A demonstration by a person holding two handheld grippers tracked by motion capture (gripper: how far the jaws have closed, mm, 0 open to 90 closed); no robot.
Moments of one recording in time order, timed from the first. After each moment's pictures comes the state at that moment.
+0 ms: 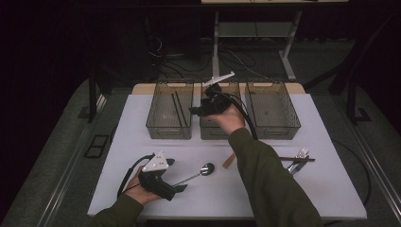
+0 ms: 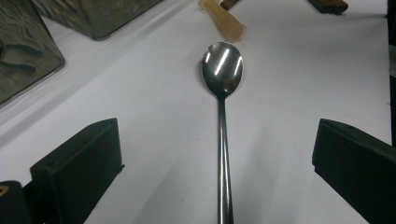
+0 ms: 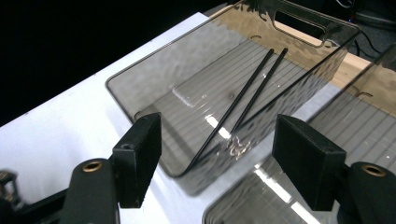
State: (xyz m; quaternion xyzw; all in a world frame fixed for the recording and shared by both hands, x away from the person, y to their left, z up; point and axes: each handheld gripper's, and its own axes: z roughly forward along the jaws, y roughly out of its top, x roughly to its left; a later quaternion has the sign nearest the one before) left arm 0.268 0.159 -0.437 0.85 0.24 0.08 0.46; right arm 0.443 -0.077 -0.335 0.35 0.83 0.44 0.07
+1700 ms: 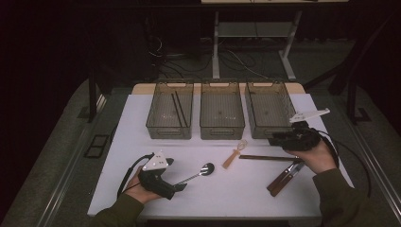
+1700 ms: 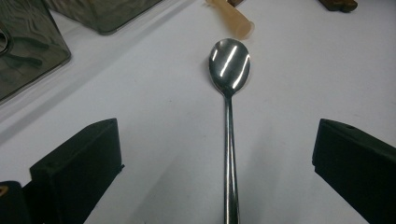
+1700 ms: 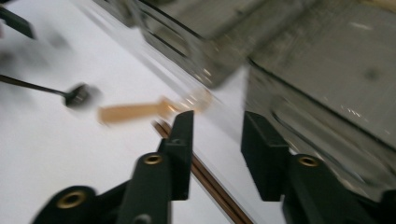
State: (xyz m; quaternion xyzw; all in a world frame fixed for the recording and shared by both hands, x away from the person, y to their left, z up) left arm 0.270 0.161 -0.438 0.86 0.25 0.08 0.44; right arm 0.339 -0.301 -0.371 0.39 0.83 0.39 0.08
